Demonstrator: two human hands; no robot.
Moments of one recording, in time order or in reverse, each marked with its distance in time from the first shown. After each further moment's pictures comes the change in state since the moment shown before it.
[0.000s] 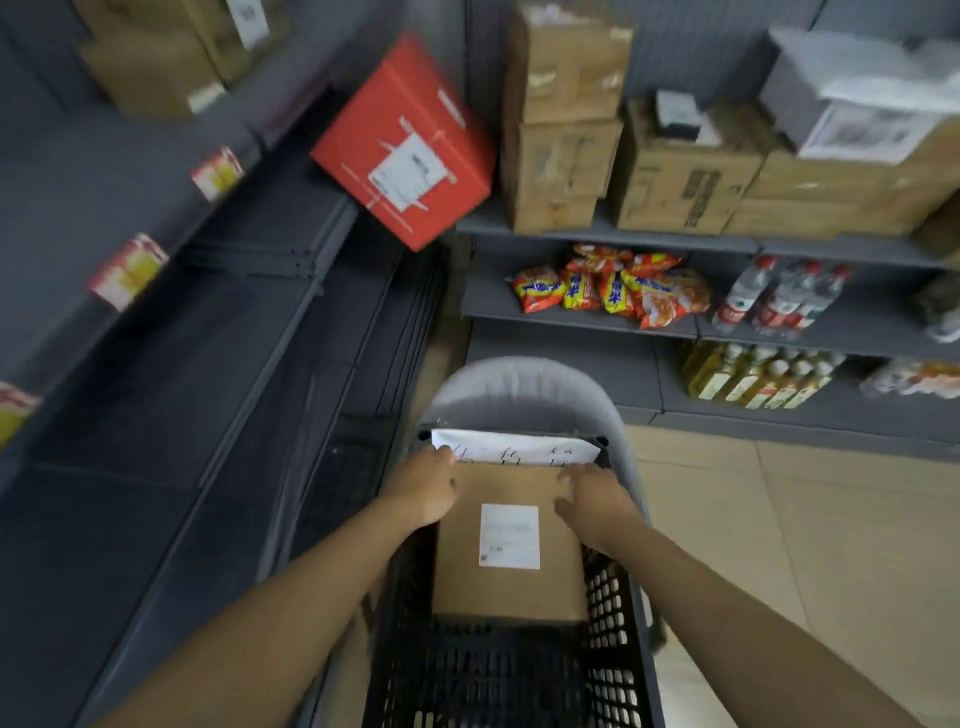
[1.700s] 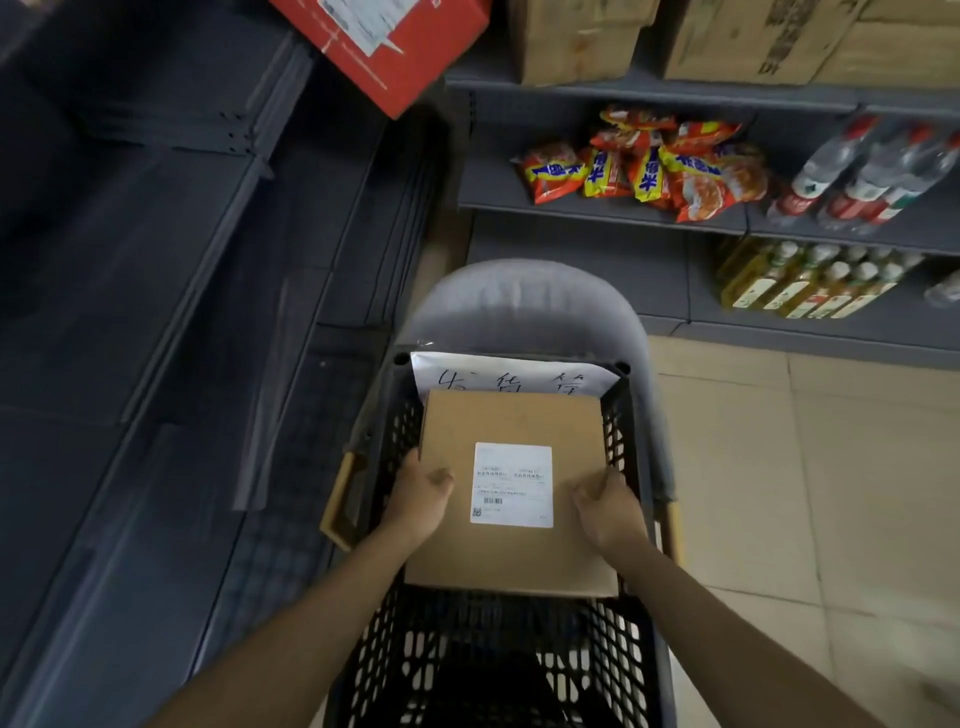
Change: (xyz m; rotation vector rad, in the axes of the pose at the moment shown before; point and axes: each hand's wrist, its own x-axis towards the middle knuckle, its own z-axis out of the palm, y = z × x) left_hand 0.023 -0.023 0.141 -0.792 0.002 -0.443; right_hand 0.036 0.075 0.126 0.559 -0.016 0.424
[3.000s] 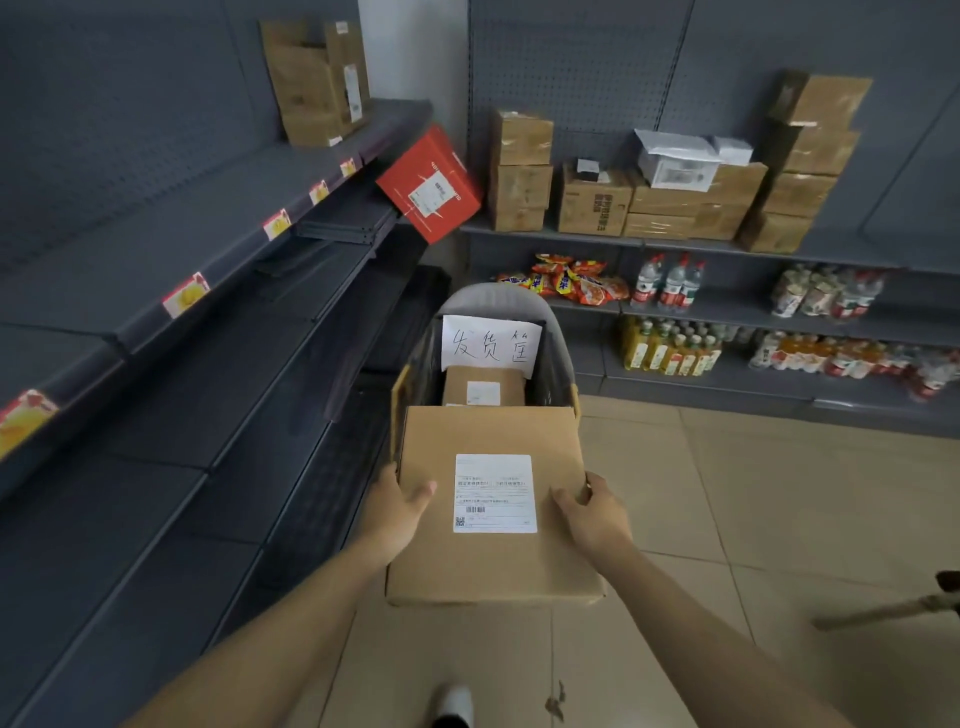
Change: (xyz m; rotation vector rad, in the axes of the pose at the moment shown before) left_hand -0.538 -0.249 -0.053 -0.071 0.194 0.393; right_hand -0.516 0.251 0.014 0.190 0.241 -0.319
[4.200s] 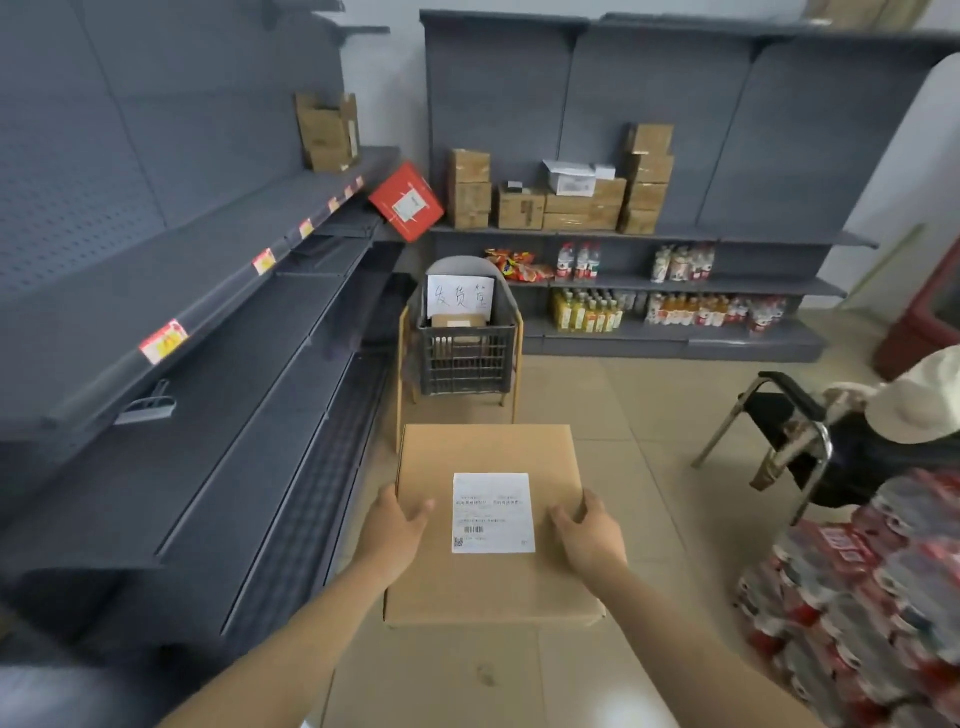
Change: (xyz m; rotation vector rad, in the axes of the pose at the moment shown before) left_hand -0.581 -0.246 -0.126 0.072 -0.045 0.172; right_hand -0.658 0.211 0.003 0.049 0.151 0.019
